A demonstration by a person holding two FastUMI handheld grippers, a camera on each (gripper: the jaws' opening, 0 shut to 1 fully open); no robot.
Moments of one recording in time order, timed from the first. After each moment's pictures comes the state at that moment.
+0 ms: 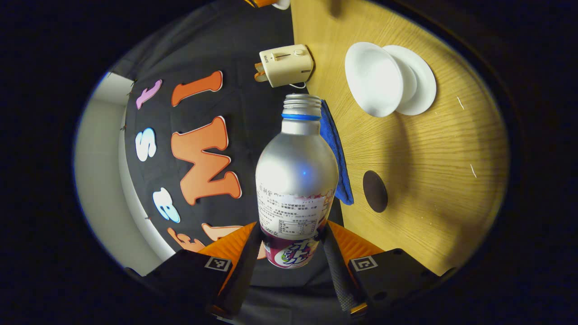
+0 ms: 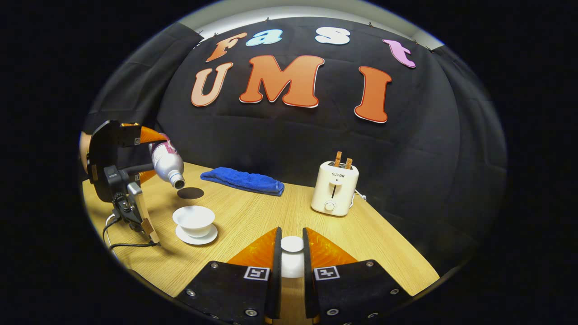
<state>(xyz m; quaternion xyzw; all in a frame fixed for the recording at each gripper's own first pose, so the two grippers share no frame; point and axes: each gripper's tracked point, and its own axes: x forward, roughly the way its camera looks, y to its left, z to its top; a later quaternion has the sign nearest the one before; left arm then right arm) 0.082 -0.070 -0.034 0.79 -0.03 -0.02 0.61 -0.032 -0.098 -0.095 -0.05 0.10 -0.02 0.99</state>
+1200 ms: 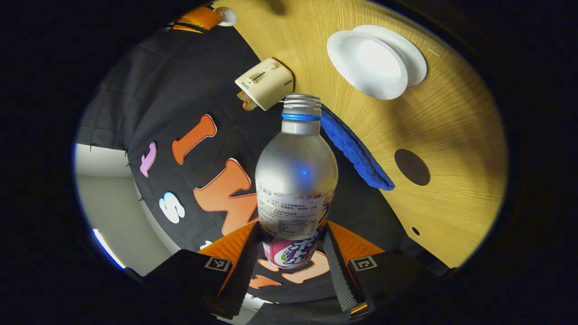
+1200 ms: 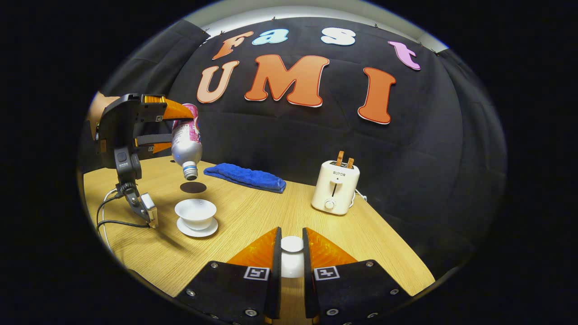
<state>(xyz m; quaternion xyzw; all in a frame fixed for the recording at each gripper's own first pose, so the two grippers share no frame) 0.085 -0.103 0.008 0.87 -0.12 -0.02 0.47 -0.041 -0.102 -0.100 -0.05 0.10 -0.01 0.99</state>
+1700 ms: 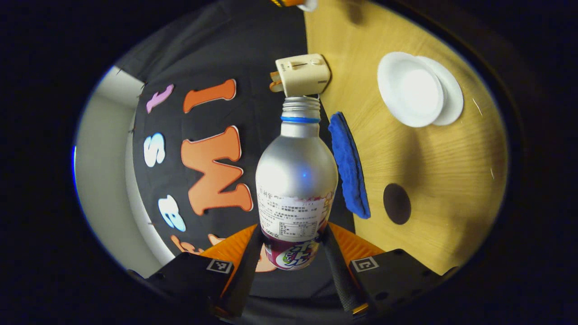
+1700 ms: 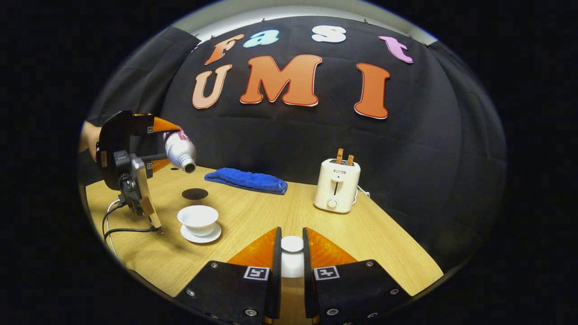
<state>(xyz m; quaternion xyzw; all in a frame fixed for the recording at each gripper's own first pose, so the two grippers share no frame) 0.095 -0.069 -0.029 0.71 -0.07 -0.06 0.70 -0.035 -0.098 -0.096 -0.02 0.10 -0.01 1.00</state>
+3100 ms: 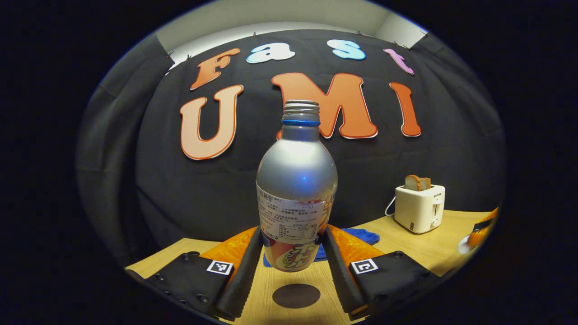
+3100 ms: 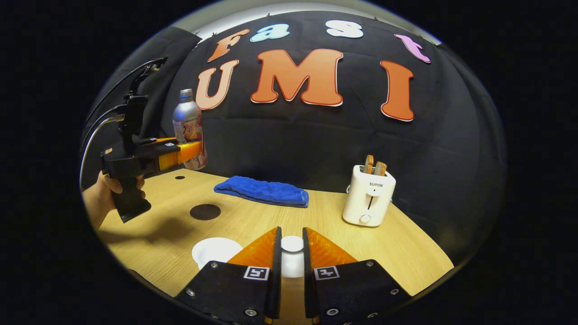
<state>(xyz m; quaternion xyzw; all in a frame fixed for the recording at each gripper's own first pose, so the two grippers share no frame) 0.131 -0.093 -0.015 0.00 -0.03 -0.06 1.00 0.039 -0.021 -0.073 -0.01 0.11 0.02 0.99</state>
